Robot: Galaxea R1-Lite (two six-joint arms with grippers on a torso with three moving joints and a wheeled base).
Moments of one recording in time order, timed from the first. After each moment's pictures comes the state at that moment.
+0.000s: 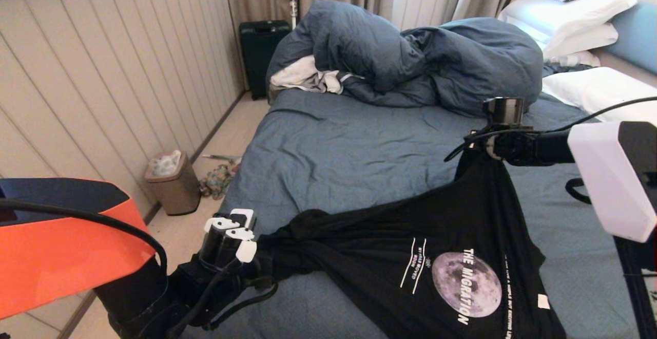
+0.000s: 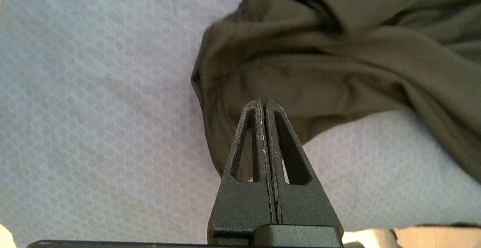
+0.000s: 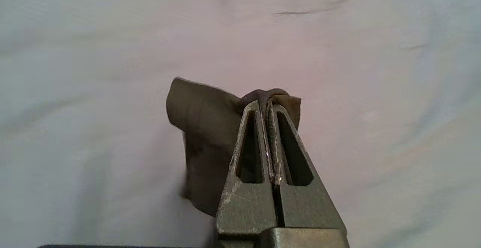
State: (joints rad) left arm -0.63 2.08 -0.53 -0.97 0.25 -0.33; right arm -0.07 2.44 -1.95 -0.17 -0.47 0.06
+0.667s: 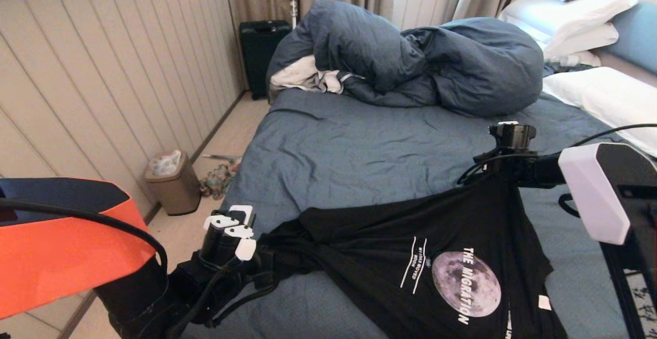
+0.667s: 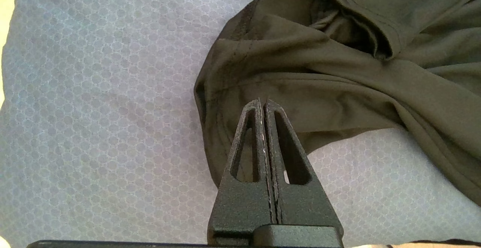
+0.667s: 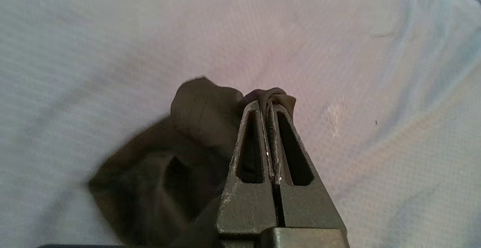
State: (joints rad) left arm -0.63 2.09 -0.53 -1.00 0.26 -0.33; right arm -0.17 2.59 -1.97 -0.28 -0.49 -0.10
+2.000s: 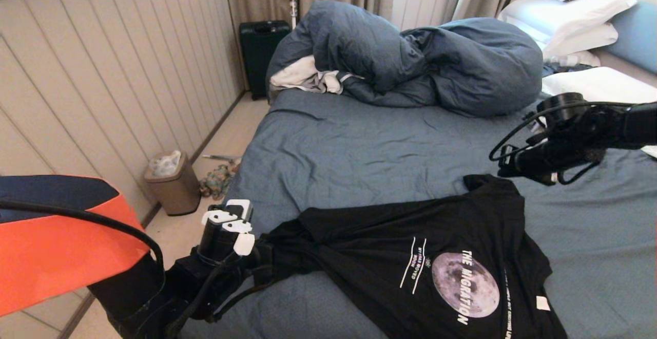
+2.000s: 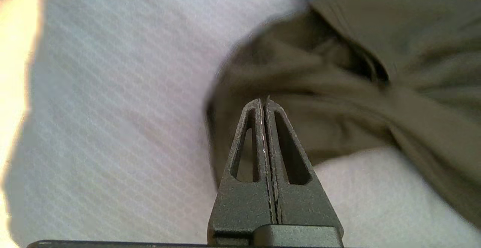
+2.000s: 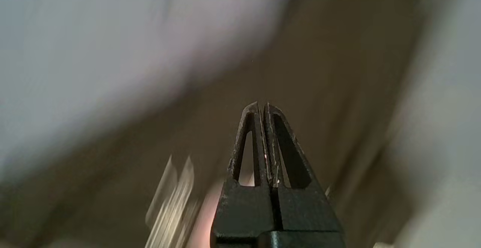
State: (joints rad) left arm -0.61 2.06 -0.55 -1.00 0.29 -0.33; right arm -0.20 2.12 -1.69 0.43 0.19 0.28
